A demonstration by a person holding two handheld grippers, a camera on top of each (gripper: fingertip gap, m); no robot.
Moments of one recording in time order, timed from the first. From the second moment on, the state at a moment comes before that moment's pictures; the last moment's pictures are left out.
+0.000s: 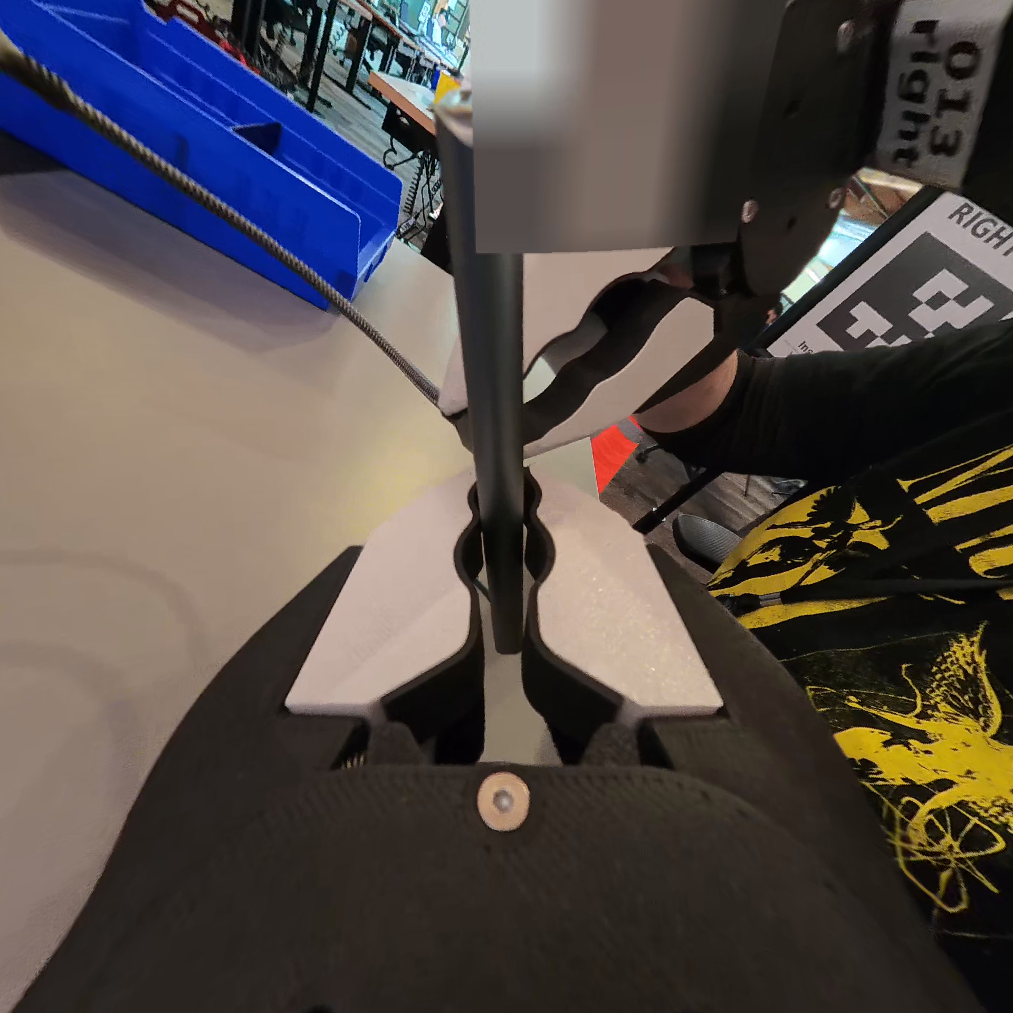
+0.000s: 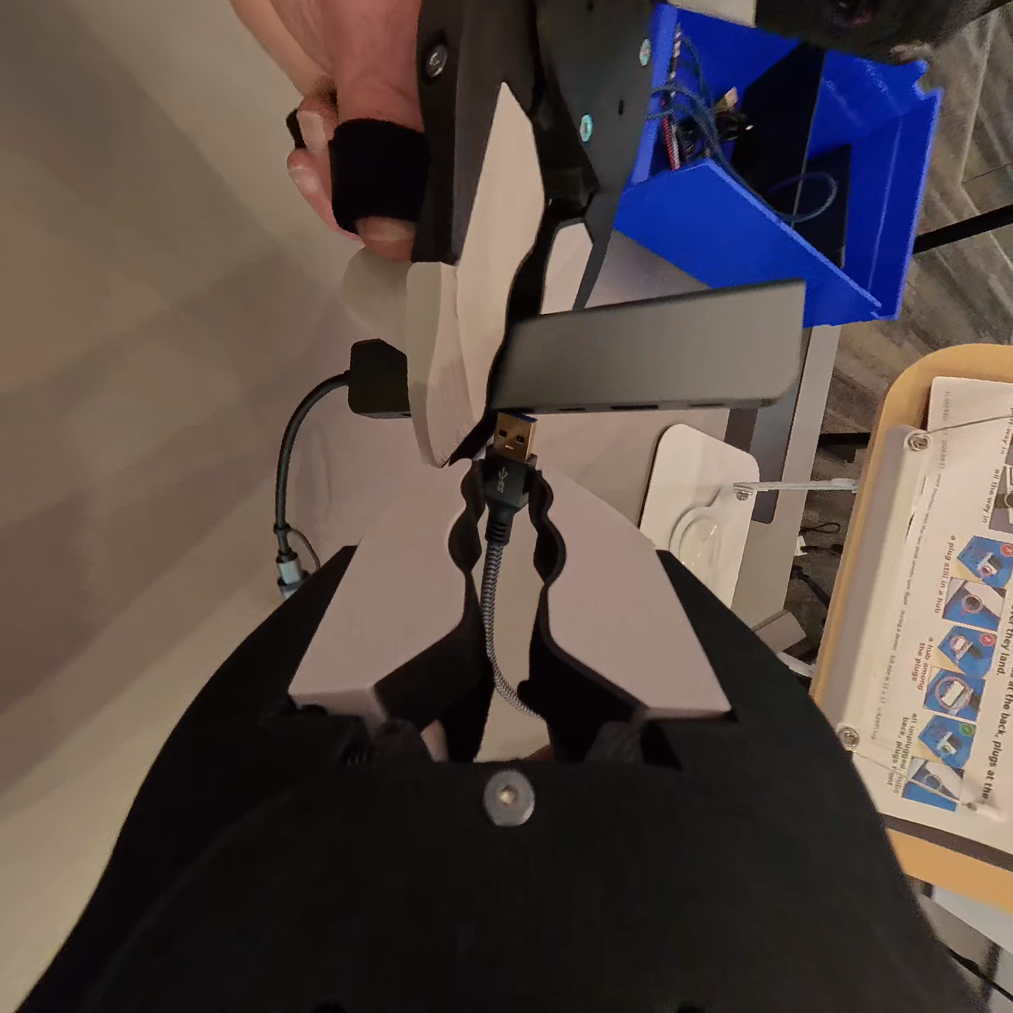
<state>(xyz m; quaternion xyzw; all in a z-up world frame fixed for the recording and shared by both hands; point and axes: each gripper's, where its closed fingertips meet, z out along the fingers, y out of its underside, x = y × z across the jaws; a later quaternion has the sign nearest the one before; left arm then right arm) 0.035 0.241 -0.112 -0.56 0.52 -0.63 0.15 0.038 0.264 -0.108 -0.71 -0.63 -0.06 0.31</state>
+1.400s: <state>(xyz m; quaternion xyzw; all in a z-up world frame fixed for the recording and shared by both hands) 0.028 0.255 -0.161 -0.63 0.55 -0.54 0.12 0.086 0.241 -0.262 -0.84 -0.50 0.11 0.20</state>
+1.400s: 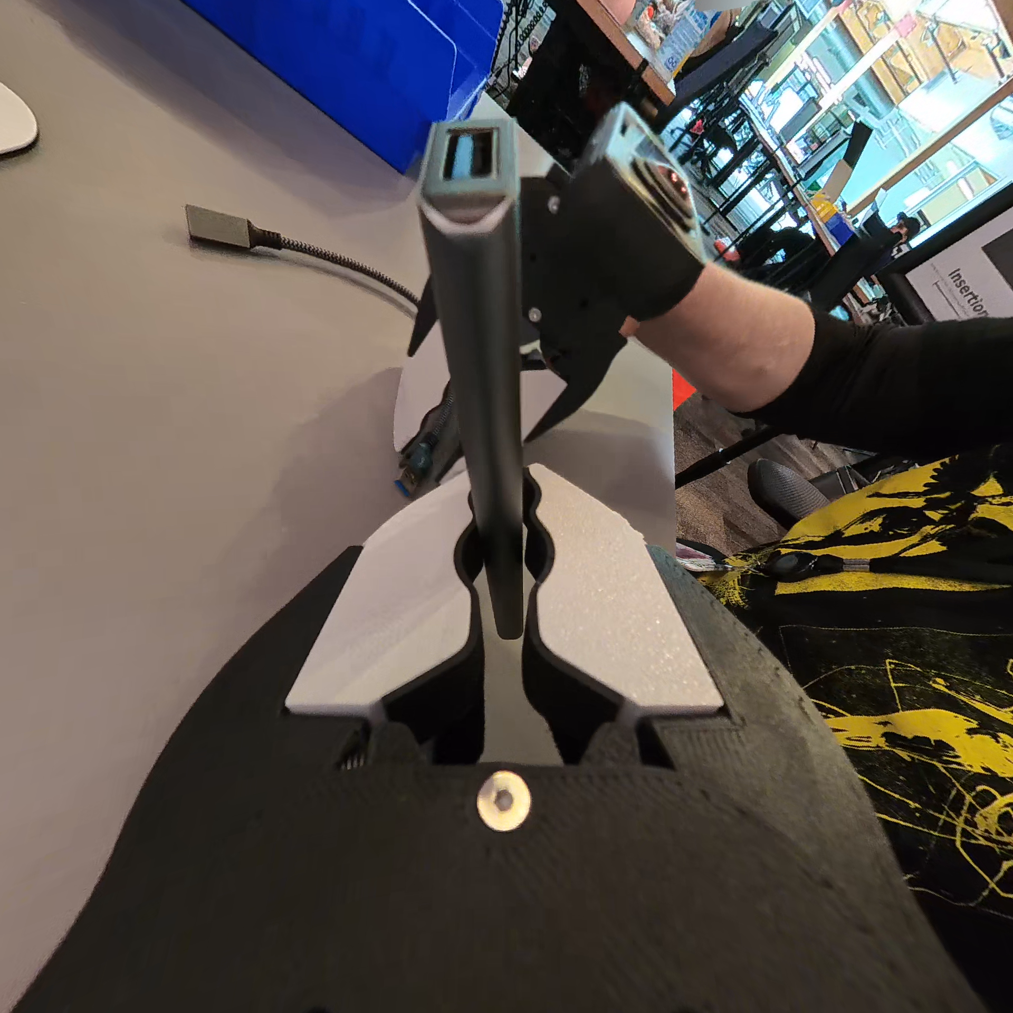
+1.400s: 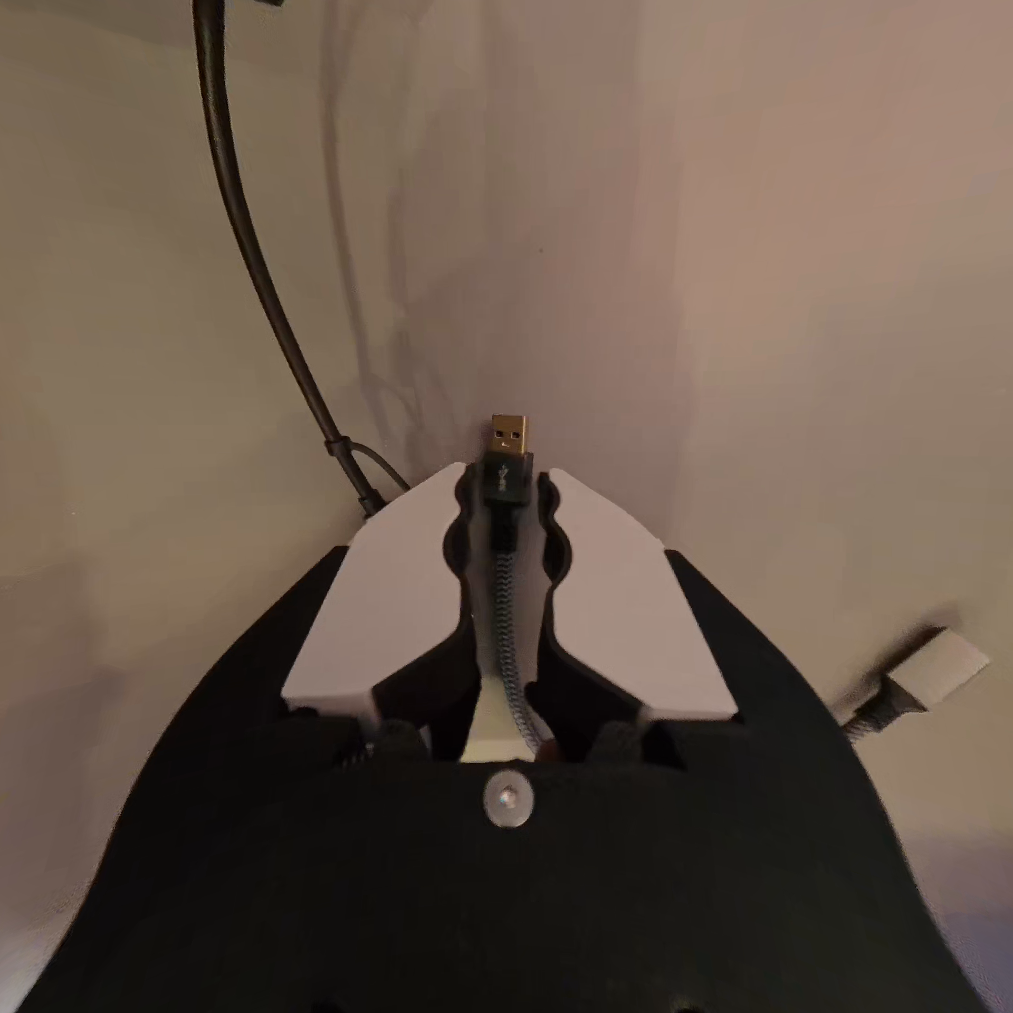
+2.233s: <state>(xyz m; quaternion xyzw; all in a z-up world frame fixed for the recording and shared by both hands) 0.027 0.253 -0.157 -0.62 0.55 -0.54 0.13 0.079 0.233 -0.262 -0.85 -0.44 0.23 0.20</state>
